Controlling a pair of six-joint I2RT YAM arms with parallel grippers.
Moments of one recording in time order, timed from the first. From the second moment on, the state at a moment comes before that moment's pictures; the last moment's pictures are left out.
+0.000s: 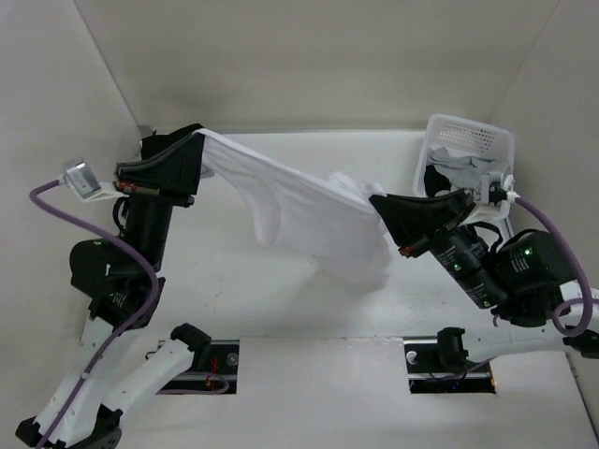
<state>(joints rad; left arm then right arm) -0.51 0.69 1.07 0.30 -0.12 -0.69 1.45 0.81 1.26 0.01 0.69 0.15</state>
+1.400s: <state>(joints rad) -0.52 0.77 1.32 0.29 -0.20 -0.50 1.32 0.91 1.33 0.11 0.60 0.03</state>
